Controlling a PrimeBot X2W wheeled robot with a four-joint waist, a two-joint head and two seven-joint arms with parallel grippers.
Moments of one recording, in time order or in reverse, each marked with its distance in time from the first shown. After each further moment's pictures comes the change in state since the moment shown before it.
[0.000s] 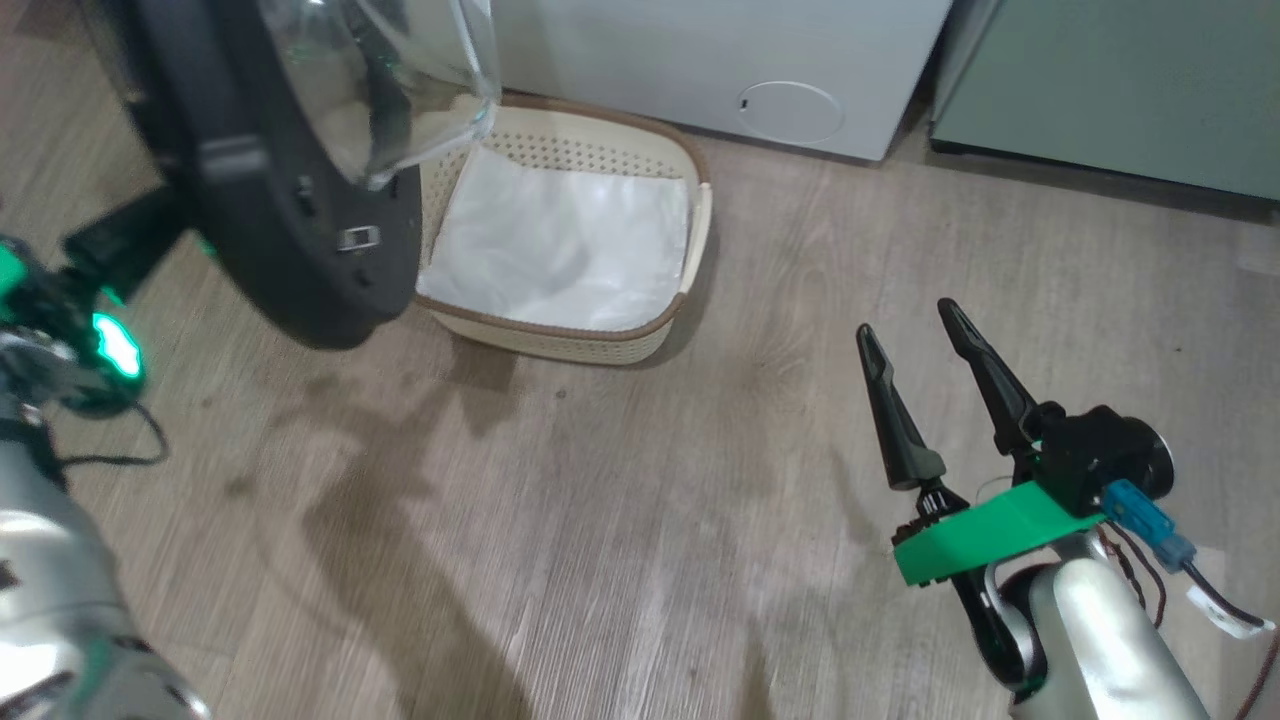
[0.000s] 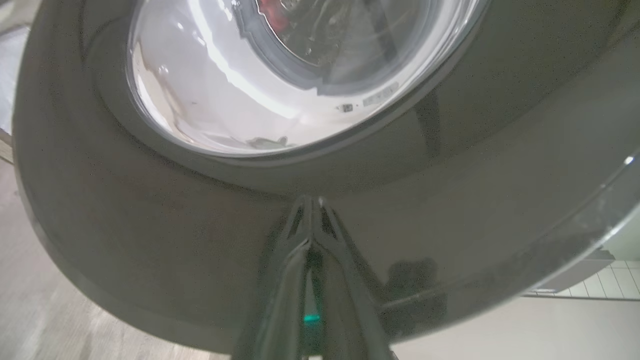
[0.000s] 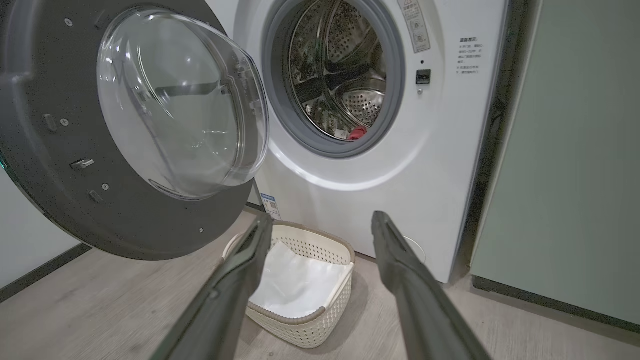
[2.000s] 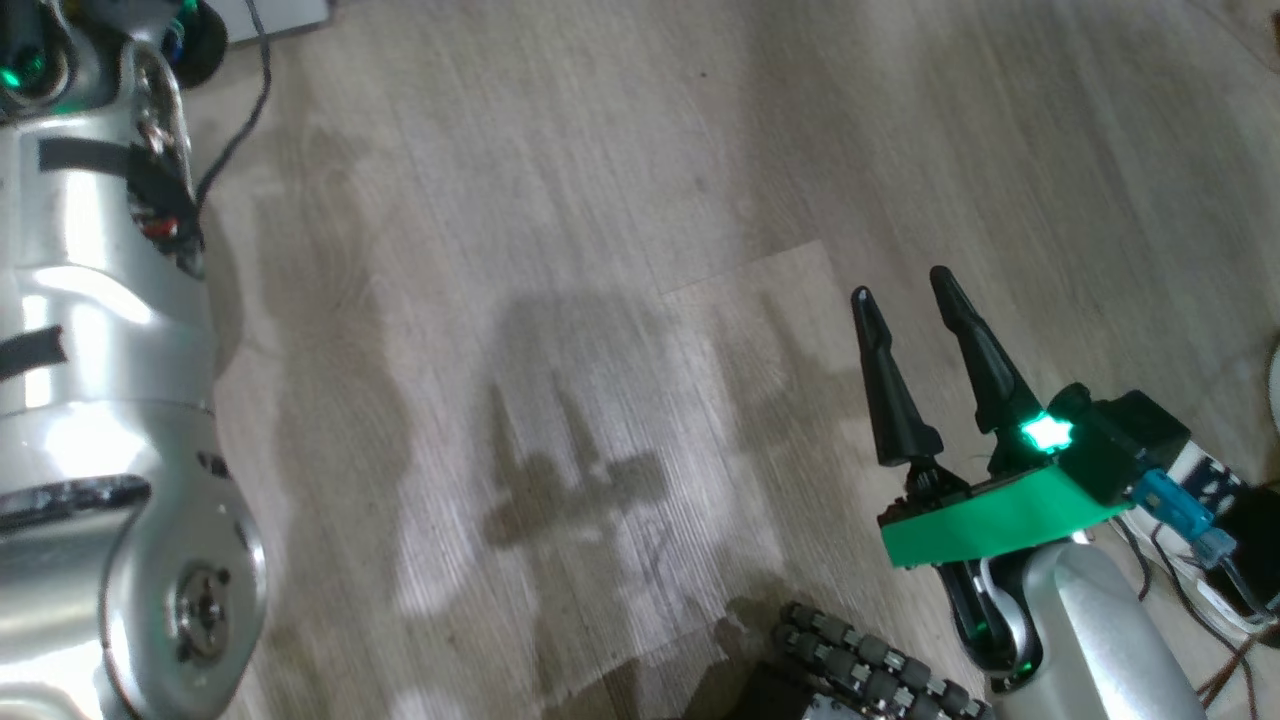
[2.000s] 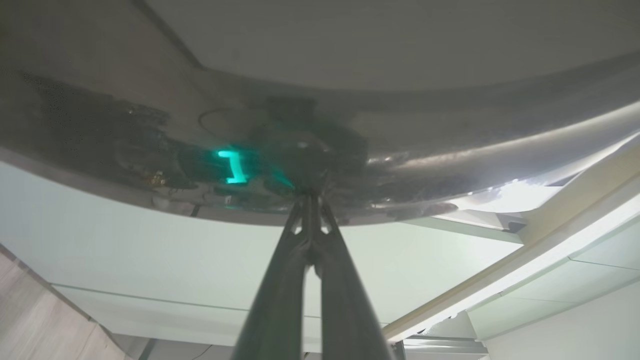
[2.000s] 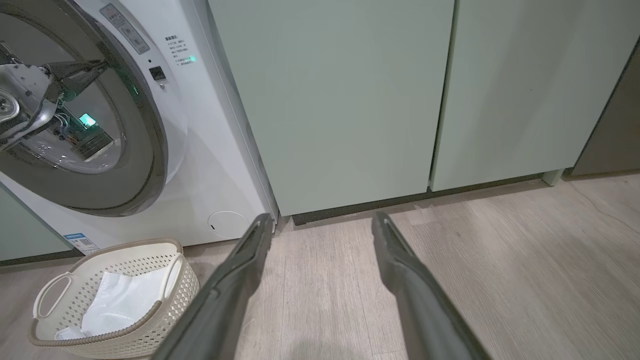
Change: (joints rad) left arm -0.351 -0.123 -0.365 0.133 -0.410 0.000 -1.126; right arm -0.017 0.015 0.032 -0.054 0.176 0.000 -0.031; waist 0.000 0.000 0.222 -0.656
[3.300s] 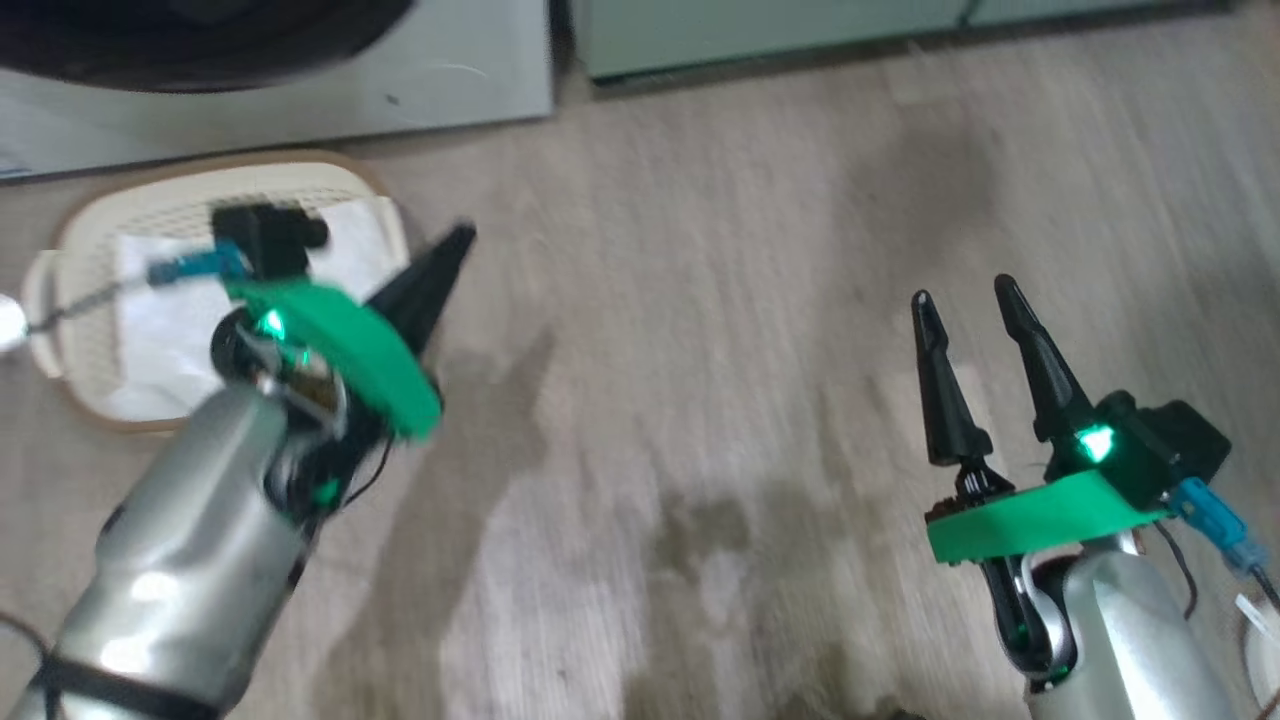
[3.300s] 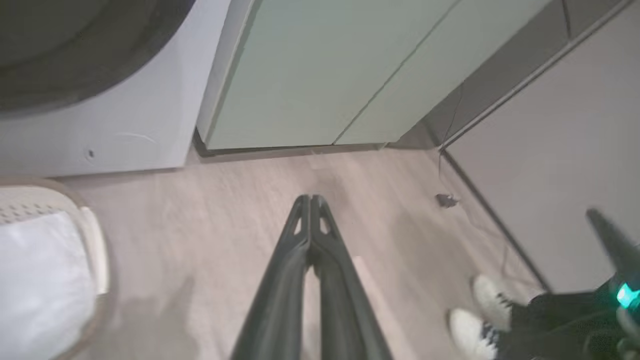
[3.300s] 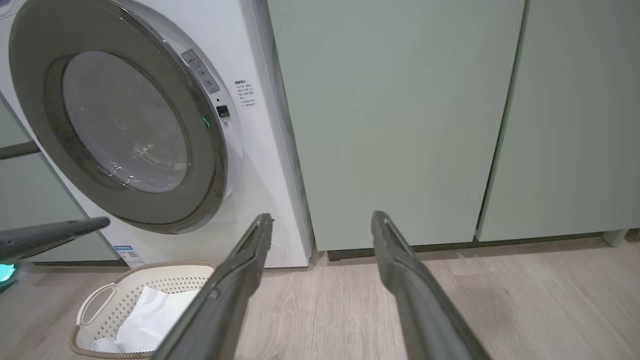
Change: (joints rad) left arm 0.522 0.246 -0.772 -0.385 0.533 0.000 0.039; right arm 0.014 0.002 -0.095 0.024 -0.069 0.000 0.000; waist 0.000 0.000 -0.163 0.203
